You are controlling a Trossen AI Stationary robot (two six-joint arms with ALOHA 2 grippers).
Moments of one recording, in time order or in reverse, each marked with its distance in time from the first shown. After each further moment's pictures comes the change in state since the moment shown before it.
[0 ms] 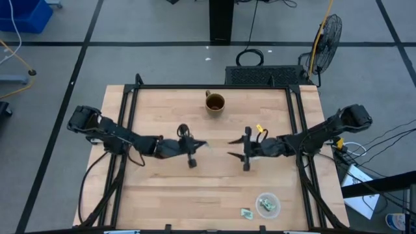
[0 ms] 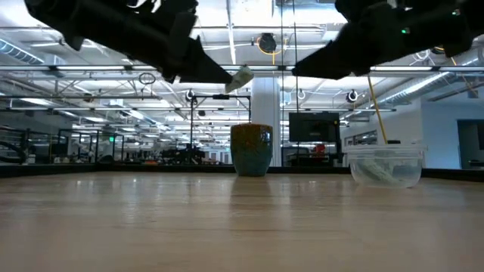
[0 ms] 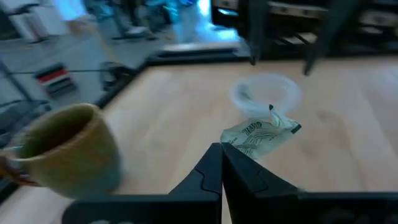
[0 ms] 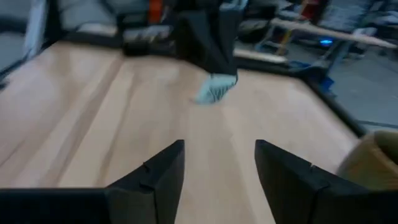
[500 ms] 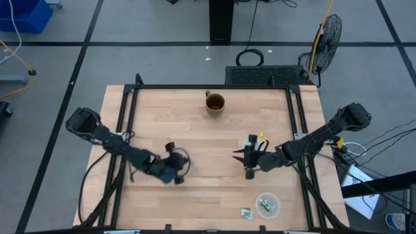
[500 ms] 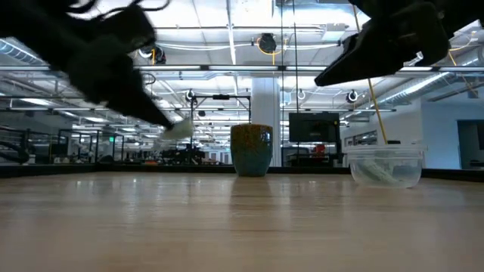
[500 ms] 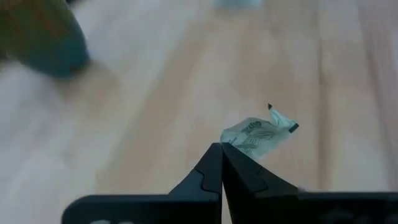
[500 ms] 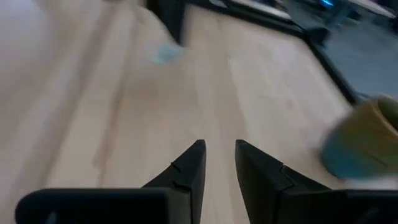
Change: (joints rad) left arm -0.255 -0.004 -0.010 -0.484 -0.144 -0.435; right arm 0.182 0.000 0.129 -0.435 0.217 0.101
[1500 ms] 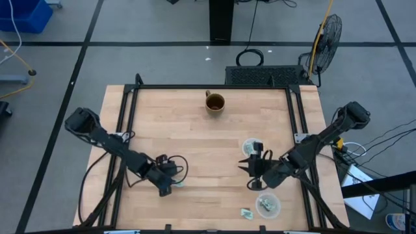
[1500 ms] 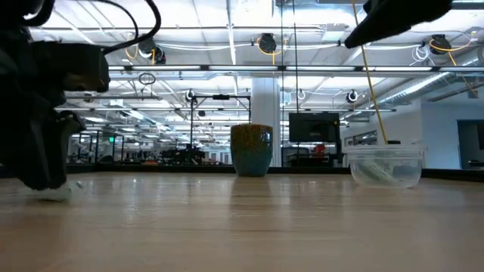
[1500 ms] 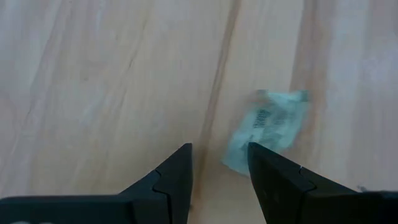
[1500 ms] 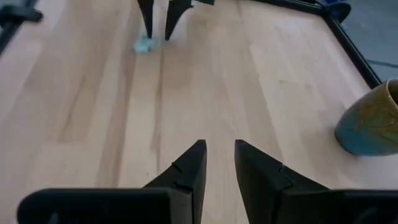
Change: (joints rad) left arm -0.098 -0.002 0.001 -0.316 0.467 -0.362; right arm 0.183 0.000 0.261 -0.482 0.066 0.285
